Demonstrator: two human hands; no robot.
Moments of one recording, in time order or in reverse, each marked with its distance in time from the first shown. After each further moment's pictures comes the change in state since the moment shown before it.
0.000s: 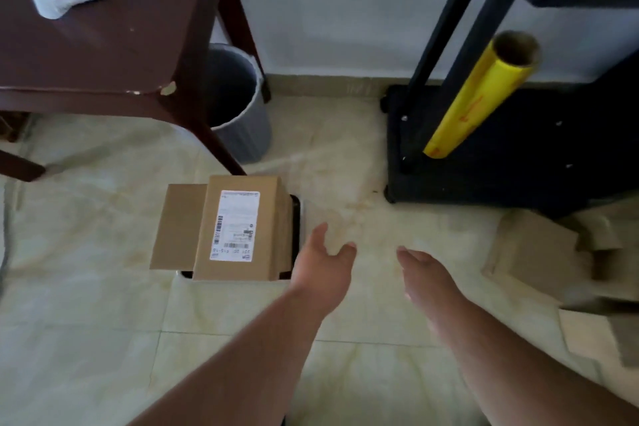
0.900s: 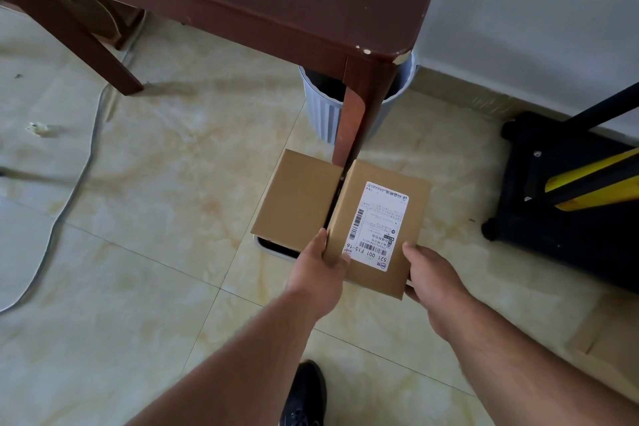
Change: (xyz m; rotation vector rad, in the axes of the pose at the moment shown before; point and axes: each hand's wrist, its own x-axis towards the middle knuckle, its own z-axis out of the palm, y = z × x) left_hand 0.063 -0.125 -0.171 -0.214 0.060 -0.173; right_hand -0.017 -0.079 0.199 -0.102 -0.125 -0.014
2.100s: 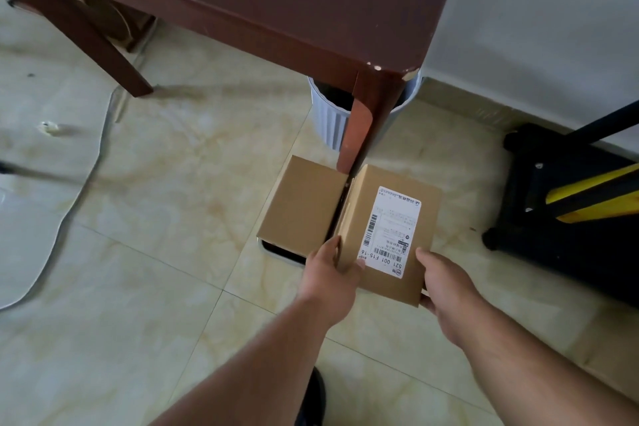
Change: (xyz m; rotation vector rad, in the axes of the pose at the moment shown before) left_hand 0.001 -0.002 0.008 -0.013 -0.011 0.059; right_hand -0.003 -0.008 -0.011 0.070 0.018 0.046
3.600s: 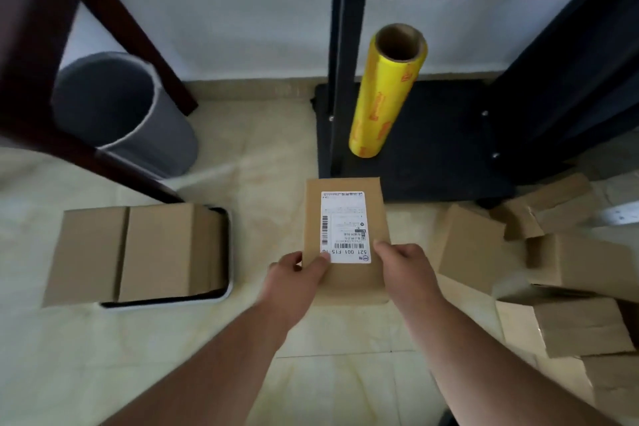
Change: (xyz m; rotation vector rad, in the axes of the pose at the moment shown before) left_hand -0.086 0.077 0.335 0.270 -0.157 0.023; right_hand 0.032 0.129 -0.332 0.251 0.275 -0.073
